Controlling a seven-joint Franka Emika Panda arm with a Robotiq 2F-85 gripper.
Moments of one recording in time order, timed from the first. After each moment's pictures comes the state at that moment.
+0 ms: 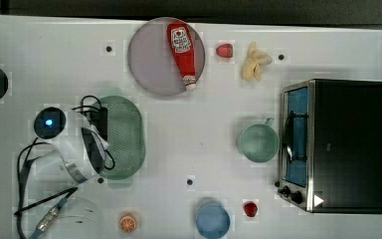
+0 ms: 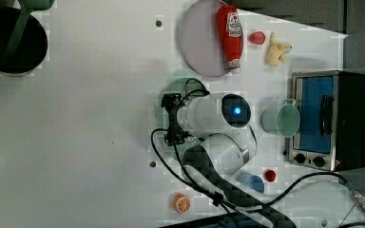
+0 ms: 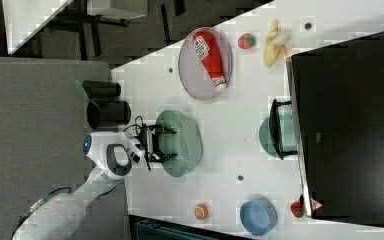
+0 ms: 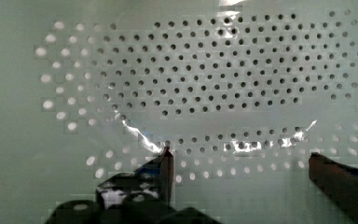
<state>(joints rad) 0.54 0.58 0.03 -2.04 0.08 0.98 1.23</state>
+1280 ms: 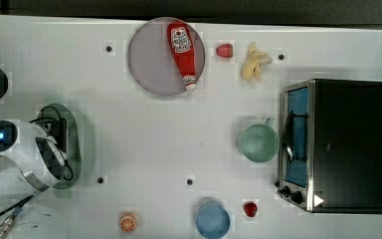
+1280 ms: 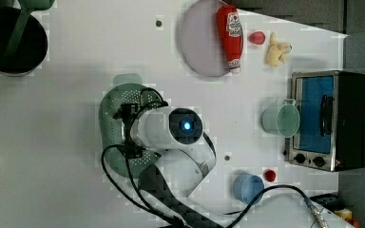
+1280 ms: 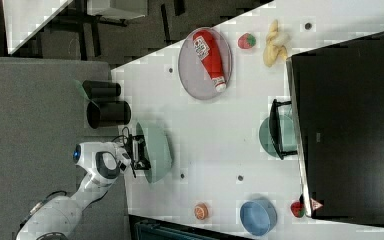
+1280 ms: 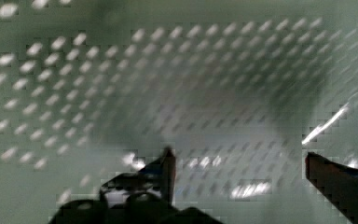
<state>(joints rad) 0.70 0.69 0.04 -1.88 0.11 0.91 1.36</state>
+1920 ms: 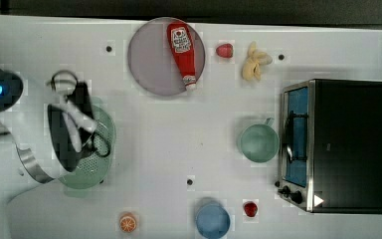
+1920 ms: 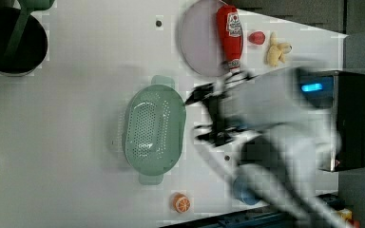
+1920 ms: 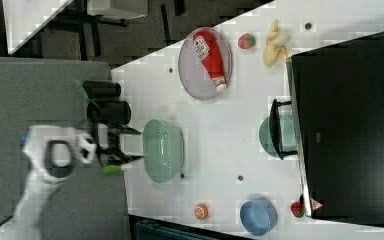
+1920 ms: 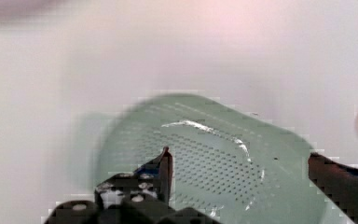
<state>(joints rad) 0.70 0.25 -0.23 -1.92 0.11 0.45 0.93</state>
